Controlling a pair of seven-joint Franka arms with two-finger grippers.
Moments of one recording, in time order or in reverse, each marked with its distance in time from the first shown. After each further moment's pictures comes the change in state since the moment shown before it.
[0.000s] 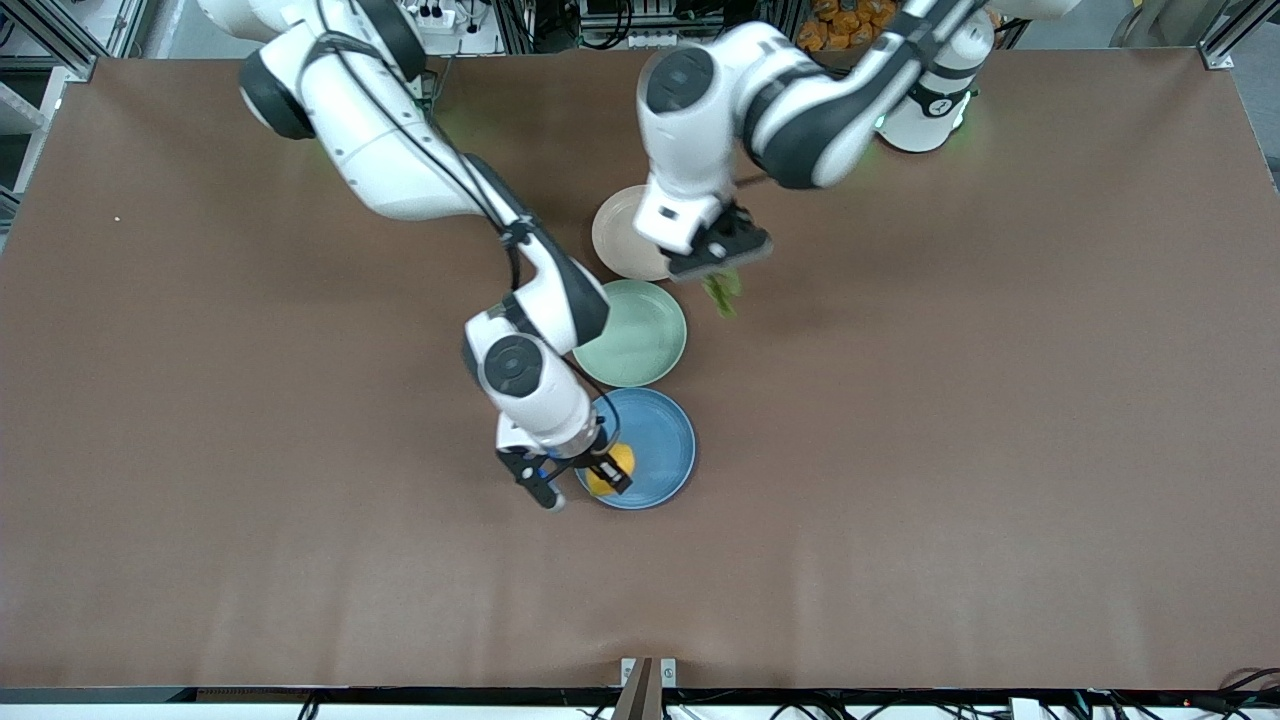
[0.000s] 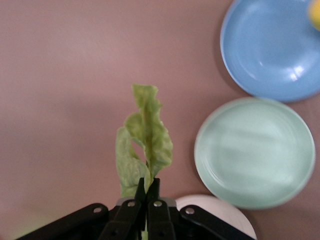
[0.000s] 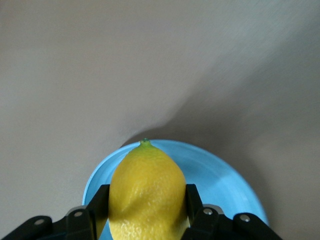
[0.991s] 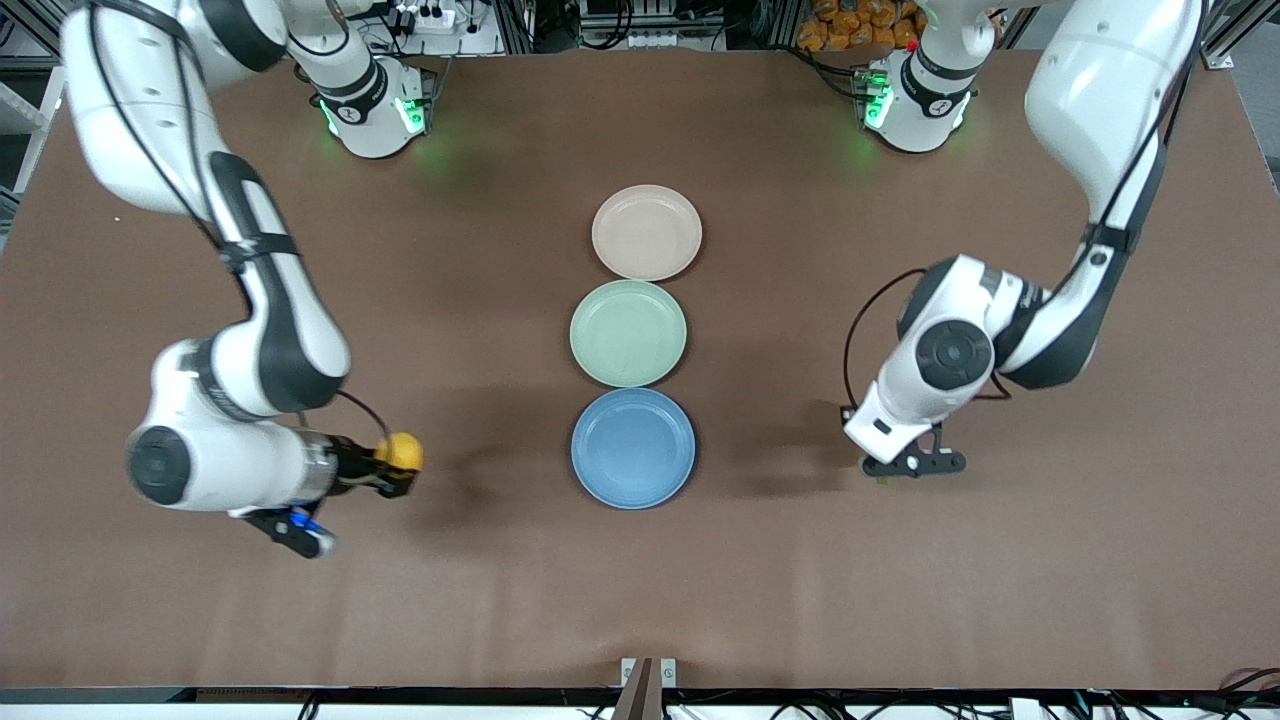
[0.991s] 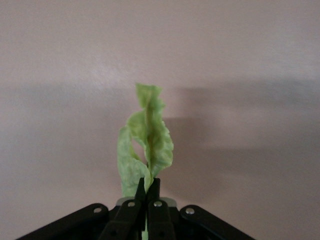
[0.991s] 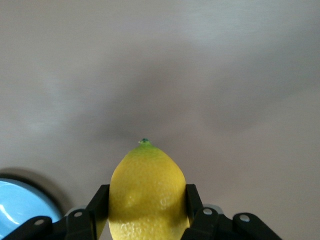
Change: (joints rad) left arm 0.335 0.321 0.131 0.110 0.137 0.233 0.625; right arm -0.488 -0.240 0.104 -0.189 -0.001 -0.419 -0.697
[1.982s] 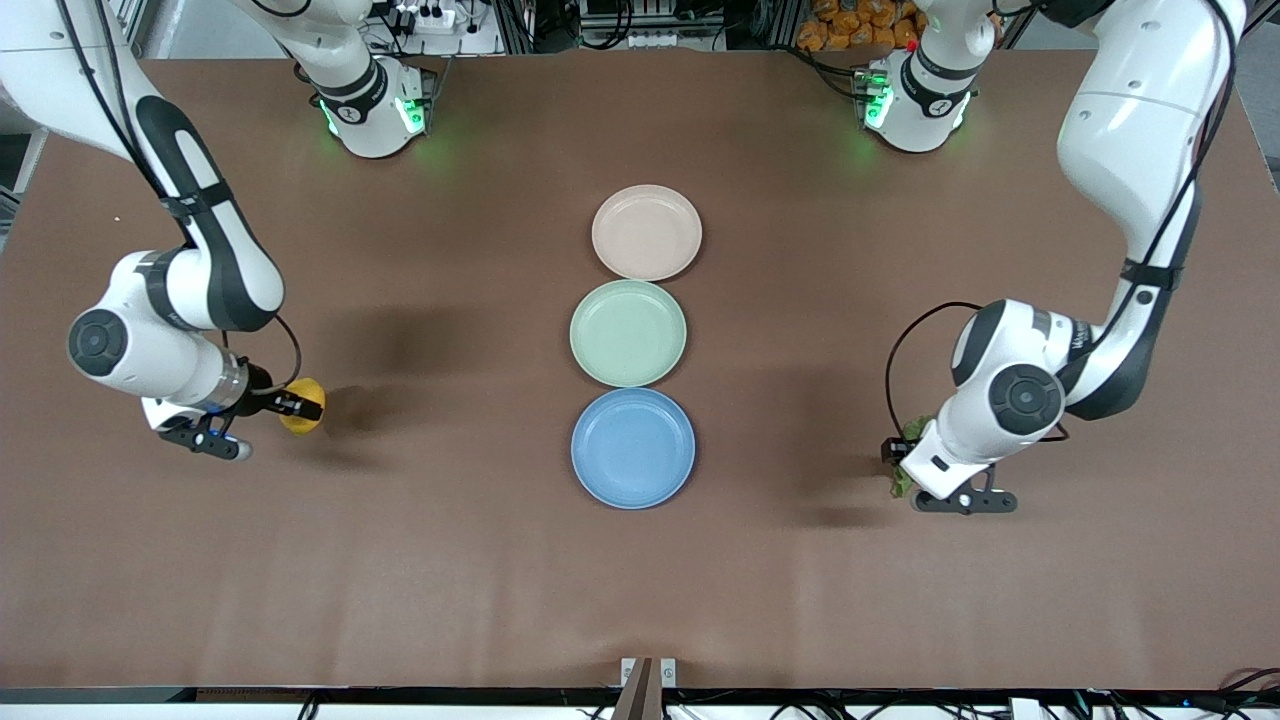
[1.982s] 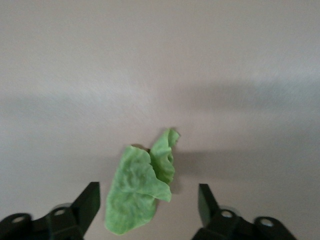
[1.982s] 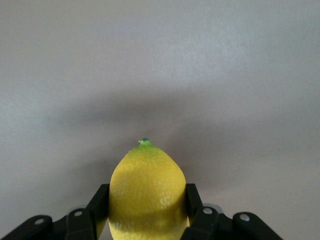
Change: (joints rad) left arm 0.058 0.018 0.029 0.063 0.003 0.065 0.124; right arm -0.246 -0.300 -0.002 -0.758 -0.112 0.550 -0.297
